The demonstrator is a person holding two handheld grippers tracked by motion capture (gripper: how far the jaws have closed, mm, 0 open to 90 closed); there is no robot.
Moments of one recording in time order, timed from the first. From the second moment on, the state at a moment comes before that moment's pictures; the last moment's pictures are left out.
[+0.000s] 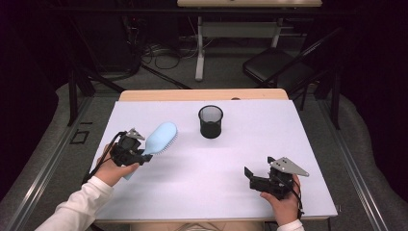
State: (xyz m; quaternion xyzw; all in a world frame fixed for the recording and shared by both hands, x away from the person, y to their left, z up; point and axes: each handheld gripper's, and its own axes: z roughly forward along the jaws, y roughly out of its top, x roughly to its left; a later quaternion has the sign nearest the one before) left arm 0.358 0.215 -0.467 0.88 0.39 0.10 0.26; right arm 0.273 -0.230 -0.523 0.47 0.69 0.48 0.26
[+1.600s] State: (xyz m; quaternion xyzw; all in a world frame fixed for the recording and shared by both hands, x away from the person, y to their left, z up) left arm 0.368 0.202 -0.430 0.85 0.39 0.14 0.33; right arm 0.273 -0.231 -0.523 0.48 0.69 0.48 0.26
